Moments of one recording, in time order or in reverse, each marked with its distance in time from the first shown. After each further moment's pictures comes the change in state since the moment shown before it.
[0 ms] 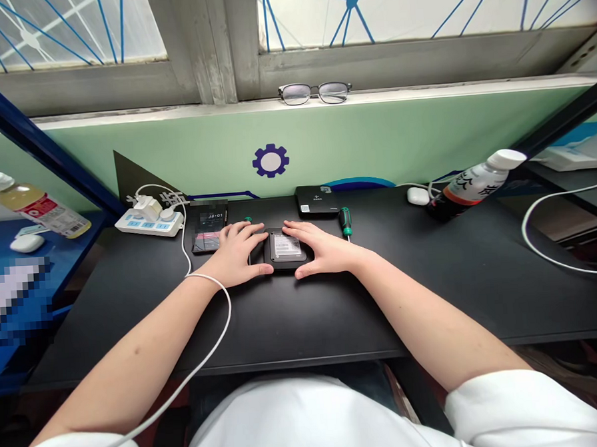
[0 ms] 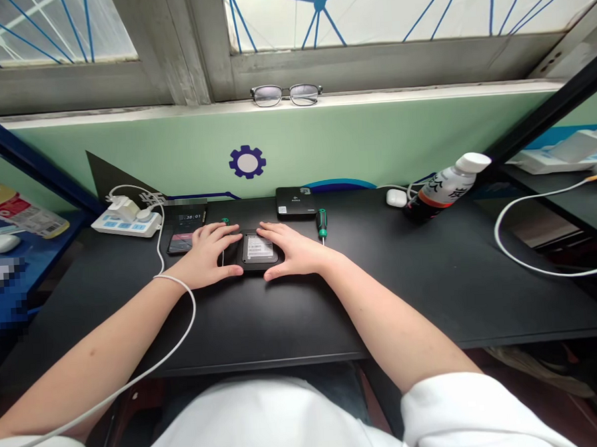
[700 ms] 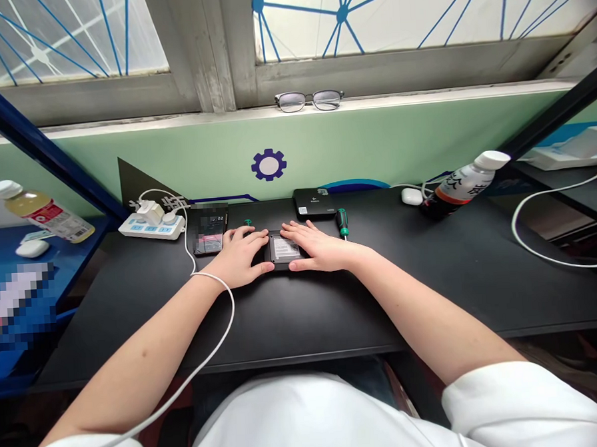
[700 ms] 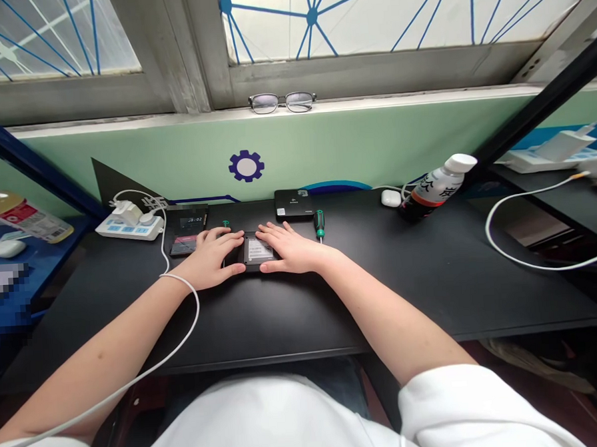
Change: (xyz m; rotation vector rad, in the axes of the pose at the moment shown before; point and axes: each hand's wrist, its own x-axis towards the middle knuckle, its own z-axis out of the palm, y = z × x) left_hand 0.001 0.008 0.000 0.047 -0.020 0.032; right_hand 0.006 -0.011 -0.002 -0.117 -0.073 0.034
